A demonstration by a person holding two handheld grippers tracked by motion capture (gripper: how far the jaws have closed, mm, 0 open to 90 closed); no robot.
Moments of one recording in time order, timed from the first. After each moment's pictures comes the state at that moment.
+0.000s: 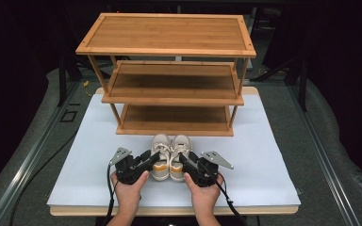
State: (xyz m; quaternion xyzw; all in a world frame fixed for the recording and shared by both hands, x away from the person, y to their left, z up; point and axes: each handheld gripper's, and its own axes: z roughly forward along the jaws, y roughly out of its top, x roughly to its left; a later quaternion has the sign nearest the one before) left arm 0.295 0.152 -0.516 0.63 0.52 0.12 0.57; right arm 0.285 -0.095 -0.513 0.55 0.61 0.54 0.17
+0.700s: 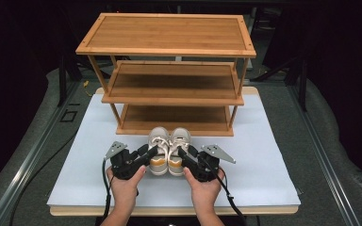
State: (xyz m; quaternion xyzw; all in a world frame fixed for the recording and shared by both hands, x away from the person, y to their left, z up) left arm 0.296 0.155 -0.483 0.62 0.51 0.13 0.58; right arm 0.286 -0.094 -0.481 0.55 0.61 0.55 0.17
